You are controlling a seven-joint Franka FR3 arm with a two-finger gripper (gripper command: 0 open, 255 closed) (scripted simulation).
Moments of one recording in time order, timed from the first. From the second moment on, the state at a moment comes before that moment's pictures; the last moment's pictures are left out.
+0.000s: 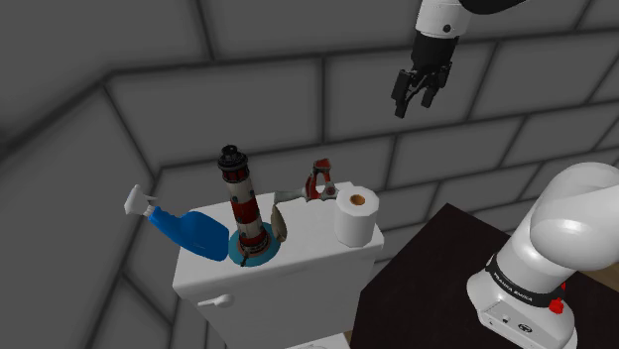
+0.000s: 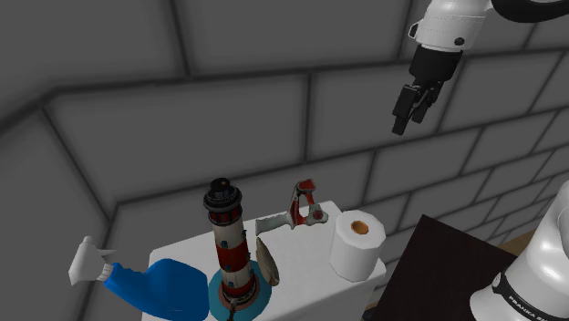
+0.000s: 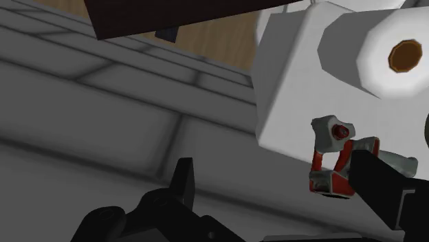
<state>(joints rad) 0.00 -0.76 0.04 -2.40 0.01 1.72 0.16</state>
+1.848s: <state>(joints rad) -0.10 -0.19 0.81 -1.86 -0.15 1.88 1.15</state>
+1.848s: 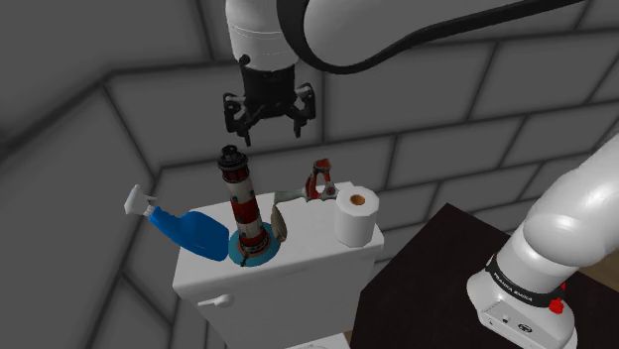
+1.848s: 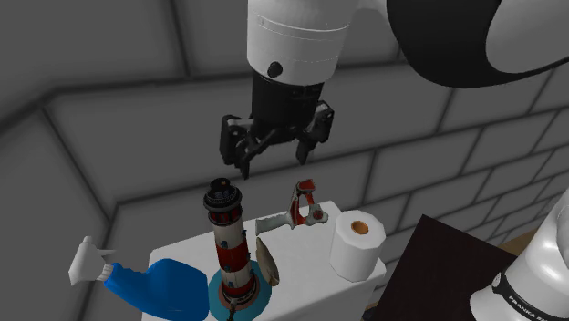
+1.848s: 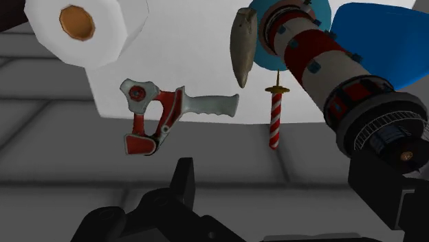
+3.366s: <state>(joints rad) 0.00 0.20 0.94 -1.64 -0.54 1.82 1.53</state>
